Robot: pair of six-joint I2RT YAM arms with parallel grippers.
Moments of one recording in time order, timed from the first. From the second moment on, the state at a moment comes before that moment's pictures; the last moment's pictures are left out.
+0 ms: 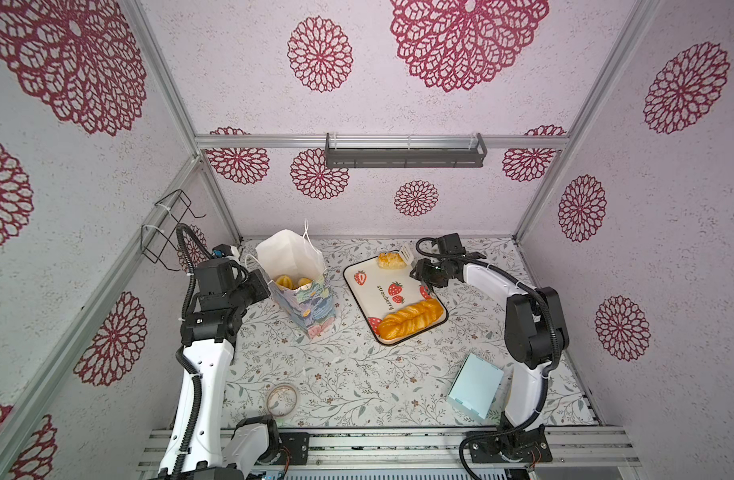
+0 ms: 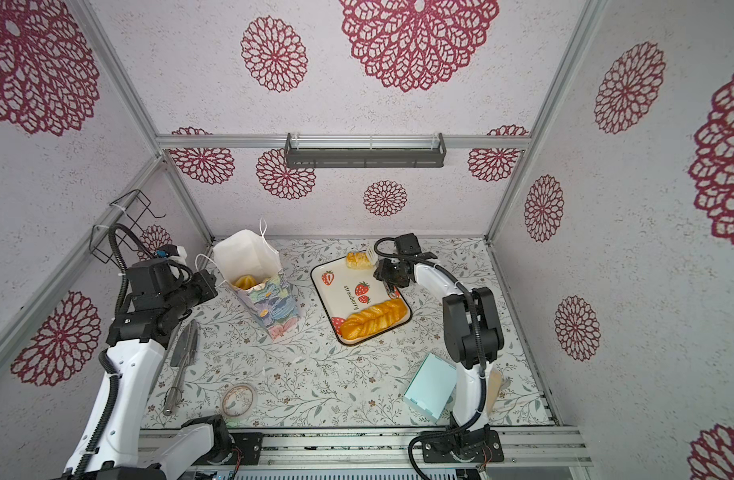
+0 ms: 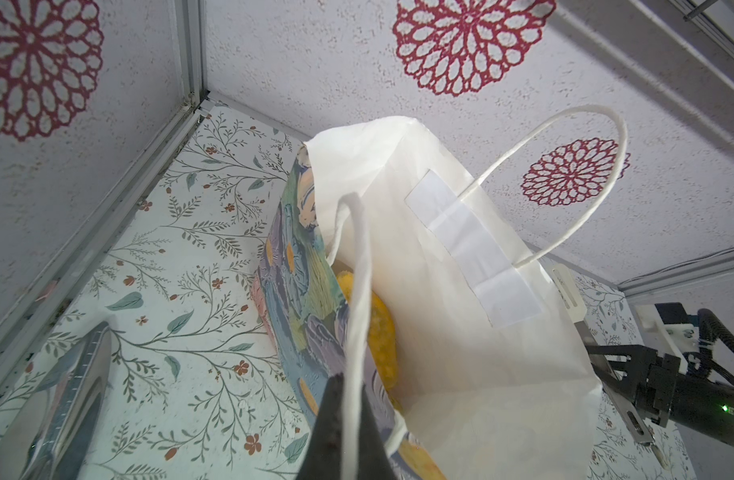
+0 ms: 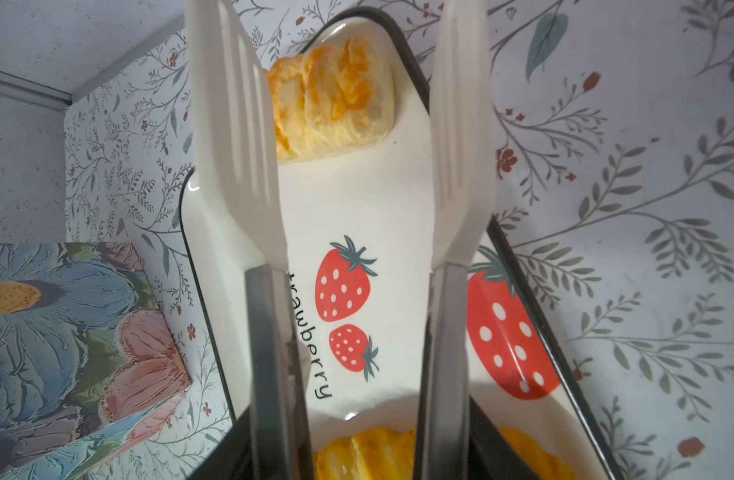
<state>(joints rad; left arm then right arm) 0.16 1.05 1.10 -0.60 0.17 -0.35 0.31 1.99 1.55 -0.50 -0.29 0.51</state>
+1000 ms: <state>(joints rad) 0.16 1.05 1.10 -0.60 0.18 -0.35 0.34 2.11 1.67 -0.54 -0.32 0.51</state>
